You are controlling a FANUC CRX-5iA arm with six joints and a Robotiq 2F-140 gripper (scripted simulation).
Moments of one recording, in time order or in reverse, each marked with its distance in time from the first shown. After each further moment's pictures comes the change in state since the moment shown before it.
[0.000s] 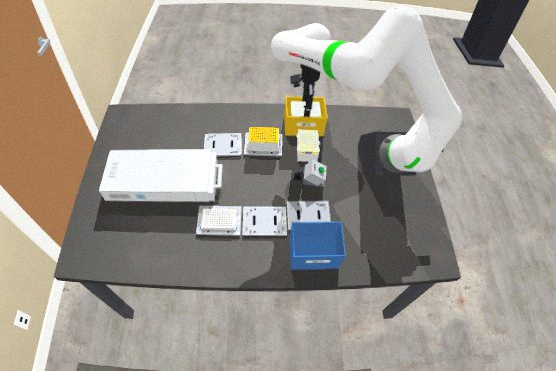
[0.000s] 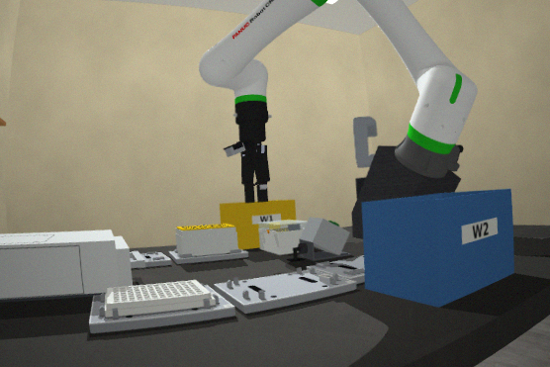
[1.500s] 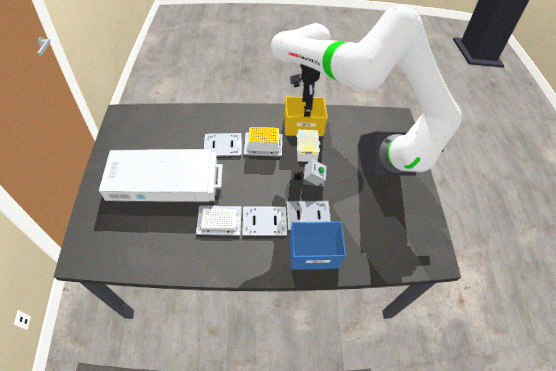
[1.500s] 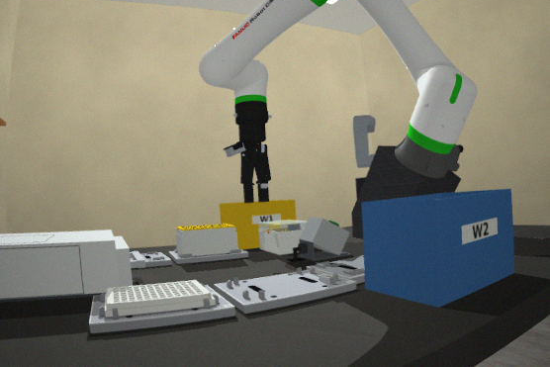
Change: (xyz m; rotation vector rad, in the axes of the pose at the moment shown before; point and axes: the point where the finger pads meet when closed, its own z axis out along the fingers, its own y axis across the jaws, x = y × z) arm 0.000 0.000 0.001 0.000 0.000 0.000
